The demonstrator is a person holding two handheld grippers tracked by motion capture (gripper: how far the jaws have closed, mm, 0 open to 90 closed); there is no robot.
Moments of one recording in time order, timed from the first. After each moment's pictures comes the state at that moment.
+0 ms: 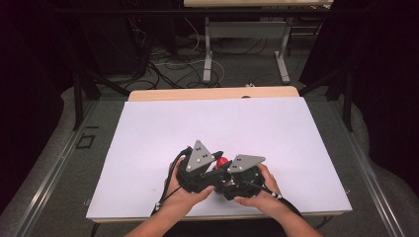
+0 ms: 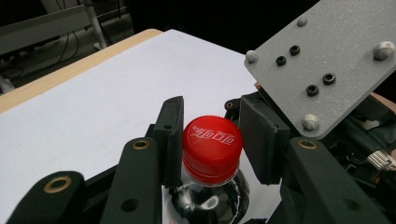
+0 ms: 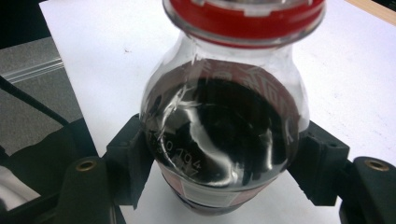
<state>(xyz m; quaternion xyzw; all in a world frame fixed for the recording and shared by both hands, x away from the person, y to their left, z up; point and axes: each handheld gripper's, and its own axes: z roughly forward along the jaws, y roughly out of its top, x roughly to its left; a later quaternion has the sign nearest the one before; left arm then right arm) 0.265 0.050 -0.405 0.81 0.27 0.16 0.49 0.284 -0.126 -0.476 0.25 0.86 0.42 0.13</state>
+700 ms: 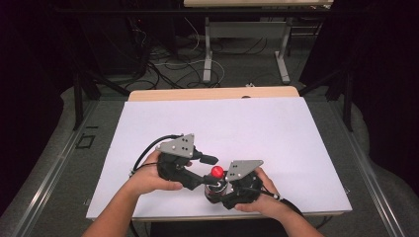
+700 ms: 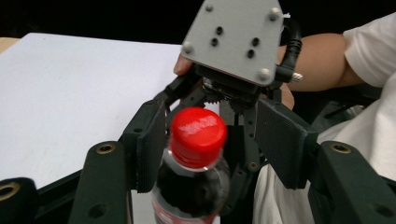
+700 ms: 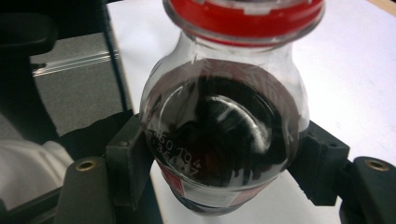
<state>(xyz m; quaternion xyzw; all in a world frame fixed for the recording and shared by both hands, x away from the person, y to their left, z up) 0.309 0.097 -0.390 0.87 0.03 -0.04 0.50 0.273 -0.119 -0.472 0.16 0.88 0.45 0.09</state>
